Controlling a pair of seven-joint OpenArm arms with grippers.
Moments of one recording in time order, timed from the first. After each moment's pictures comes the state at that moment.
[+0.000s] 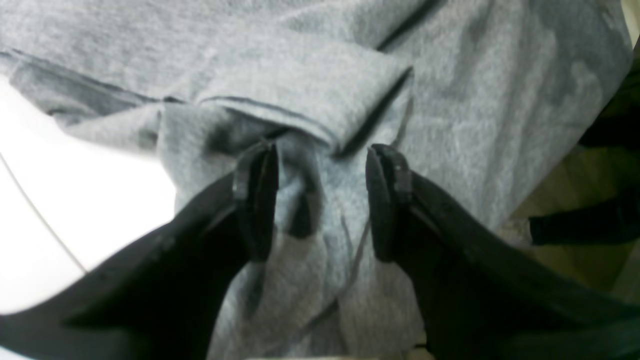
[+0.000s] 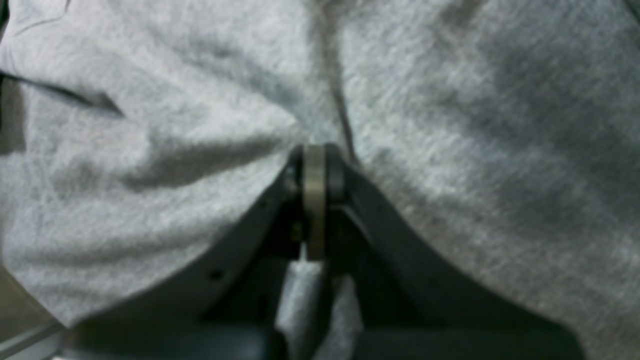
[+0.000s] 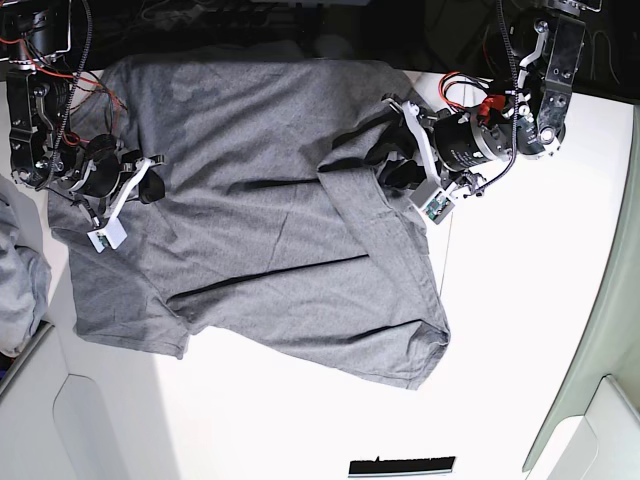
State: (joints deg) left arm 13.6 -16.2 4.6 95.8 -23.2 -33.4 37.3; right arm 0.0 21.3 -1.1 69.2 28.2 30.5 -47.3
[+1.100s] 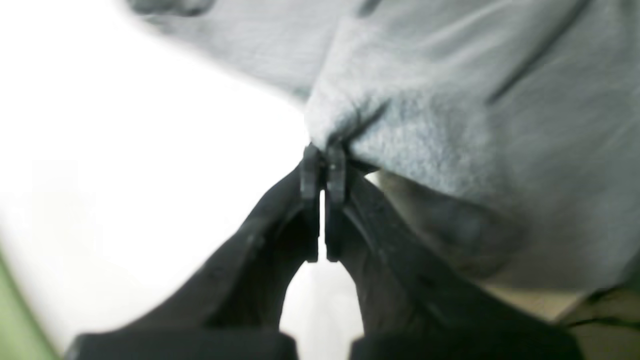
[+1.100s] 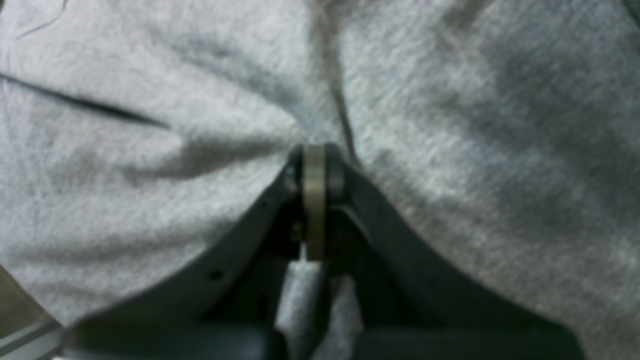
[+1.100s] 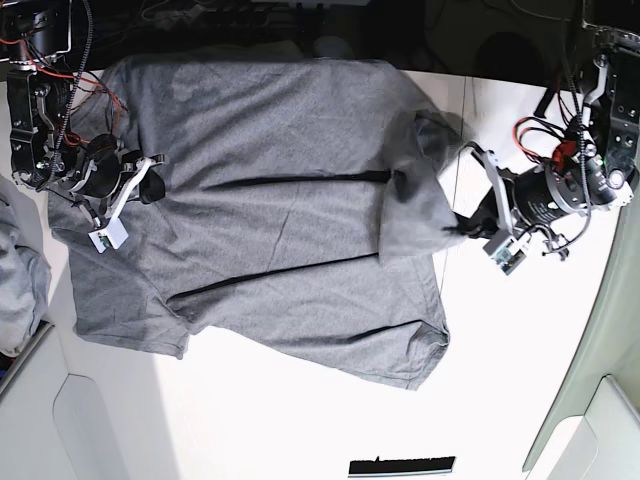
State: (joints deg) left arm 8.9 -29.7 -1.3 101.1 -15.5 -33.8 39.3; right arm 0.0 21.3 -1.1 69.2 27.3 30.5 -47.2
